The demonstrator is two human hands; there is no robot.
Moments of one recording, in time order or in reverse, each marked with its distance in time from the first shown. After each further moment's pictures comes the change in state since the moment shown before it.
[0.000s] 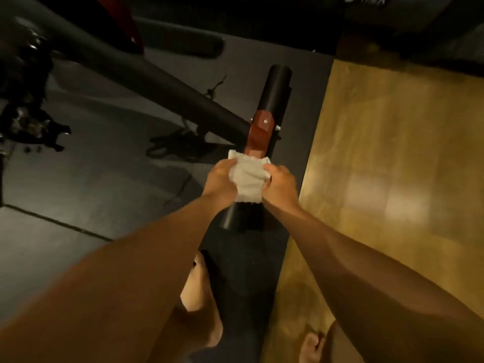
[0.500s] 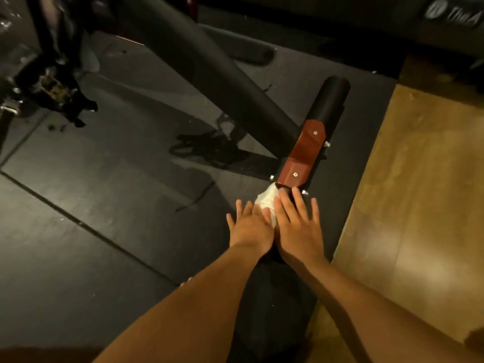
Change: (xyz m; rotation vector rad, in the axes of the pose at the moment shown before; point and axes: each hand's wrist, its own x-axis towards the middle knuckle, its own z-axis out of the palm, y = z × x) left_hand 0.017 -0.081 0.098 0.149 0.036 -0.247; right_hand 0.031 0.076 0.107 -0.765 0.162 -0.544
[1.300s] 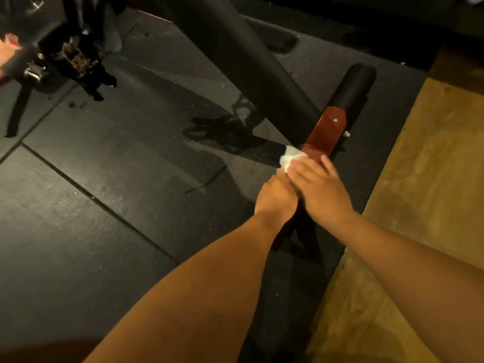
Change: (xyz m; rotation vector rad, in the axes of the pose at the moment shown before) left_hand 0.029 0.028 0.000 -0.185 0.252 0.260; right_hand 0.048 0.039 -0.019 0.015 0.119 -0.289
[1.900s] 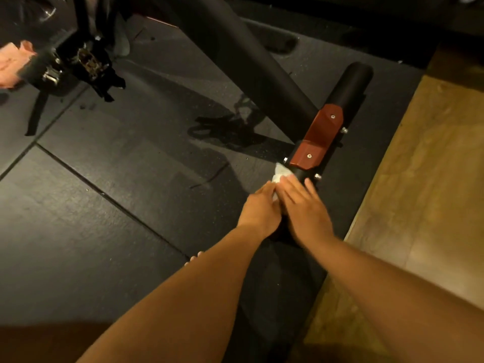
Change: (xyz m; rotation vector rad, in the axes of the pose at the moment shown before) left_hand -0.056 -0.023 -0.025 -0.086 -0.037 -0.062; right_hand -0.041 -0.048 0.018 -0.017 0.053 0.022
